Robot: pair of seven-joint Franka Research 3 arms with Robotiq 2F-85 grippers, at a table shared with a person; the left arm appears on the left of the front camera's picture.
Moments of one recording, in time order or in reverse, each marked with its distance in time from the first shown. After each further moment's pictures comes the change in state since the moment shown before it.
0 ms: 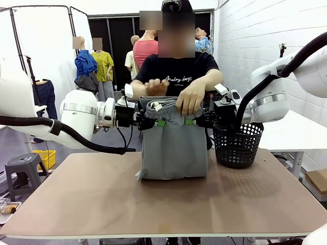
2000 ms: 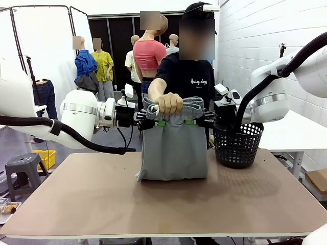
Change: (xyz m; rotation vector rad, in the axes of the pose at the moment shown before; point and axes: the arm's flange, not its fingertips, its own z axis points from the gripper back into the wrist) left arm 0.000 -0.001 -0.001 -0.002 0.000 0.000; right arm 0.000 0.000 0.001 -0.001 0.000 0.000
